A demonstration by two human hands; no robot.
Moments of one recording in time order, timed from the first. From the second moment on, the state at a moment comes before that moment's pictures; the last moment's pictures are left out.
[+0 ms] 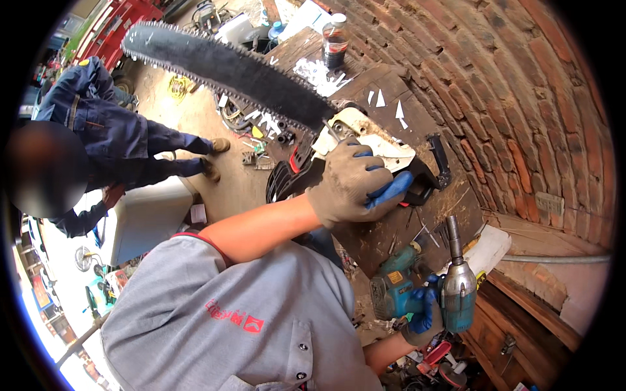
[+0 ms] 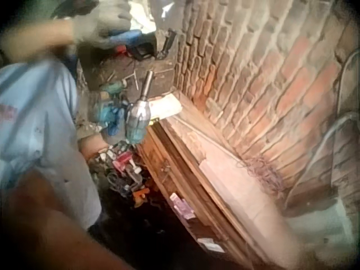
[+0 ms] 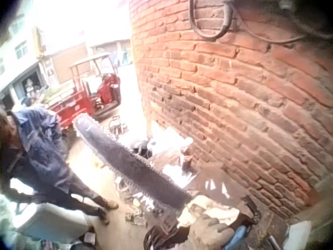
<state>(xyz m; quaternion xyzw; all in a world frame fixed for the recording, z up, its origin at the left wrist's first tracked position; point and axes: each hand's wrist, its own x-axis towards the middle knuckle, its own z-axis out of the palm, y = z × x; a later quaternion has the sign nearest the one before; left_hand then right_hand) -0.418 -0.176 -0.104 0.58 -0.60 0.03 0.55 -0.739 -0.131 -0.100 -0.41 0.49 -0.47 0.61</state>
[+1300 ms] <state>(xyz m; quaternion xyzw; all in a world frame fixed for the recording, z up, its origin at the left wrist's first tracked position) -0.421 -0.155 -0.129 0.51 -0.59 0.04 0.63 -0.537 -0.286 -0.006 -0.99 0.02 -0.04 0.11</state>
